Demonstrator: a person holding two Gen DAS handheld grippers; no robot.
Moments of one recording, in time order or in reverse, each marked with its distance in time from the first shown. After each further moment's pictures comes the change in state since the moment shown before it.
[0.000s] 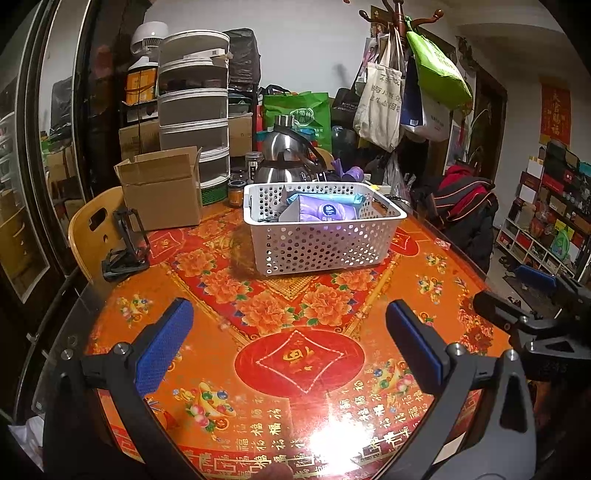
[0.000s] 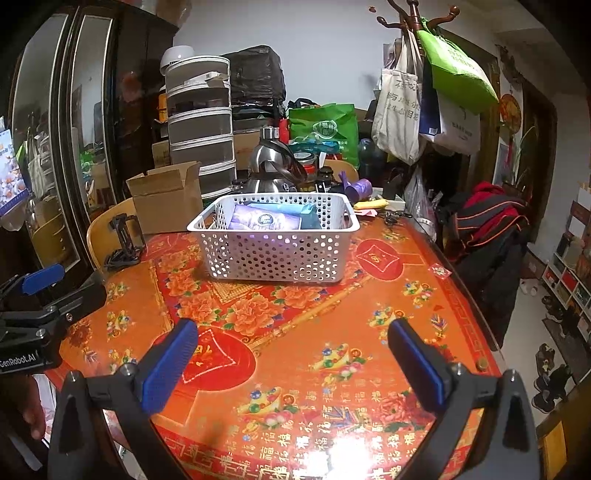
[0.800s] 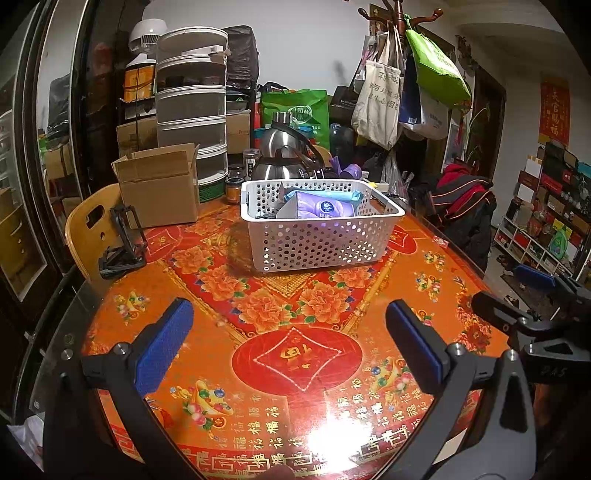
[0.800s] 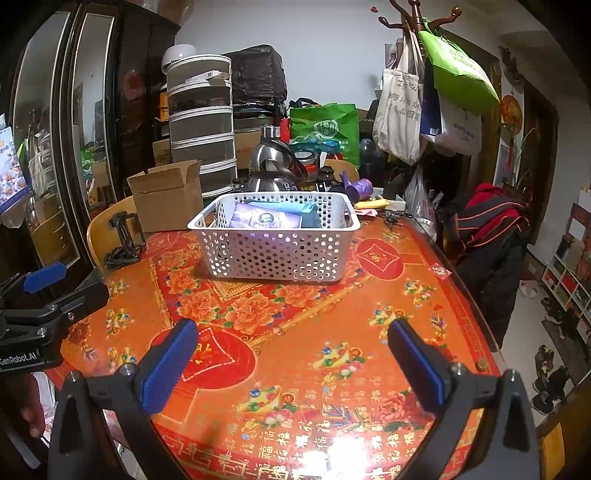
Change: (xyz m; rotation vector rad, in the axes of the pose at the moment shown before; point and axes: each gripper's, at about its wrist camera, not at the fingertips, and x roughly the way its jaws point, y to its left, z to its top) left arm 0.002 0.003 -0.003 0.000 0.009 -0.010; right arm 0.001 -0.003 -0.003 -0.007 -0.001 0.000
